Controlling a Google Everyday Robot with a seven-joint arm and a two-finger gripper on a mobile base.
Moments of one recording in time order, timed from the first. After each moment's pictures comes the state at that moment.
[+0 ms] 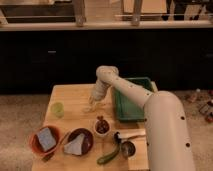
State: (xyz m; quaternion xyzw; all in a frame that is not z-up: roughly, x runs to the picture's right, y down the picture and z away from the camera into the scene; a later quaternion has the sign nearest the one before) arm -0.084 0.108 0.893 -0.37 -0.32 -0.18 0.85
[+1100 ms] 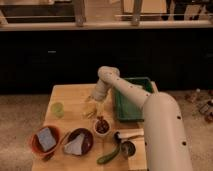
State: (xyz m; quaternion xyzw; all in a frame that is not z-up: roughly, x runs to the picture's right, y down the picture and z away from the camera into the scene) arm -0.077 0.109 0.899 -0.37 -0.34 -0.20 0.84
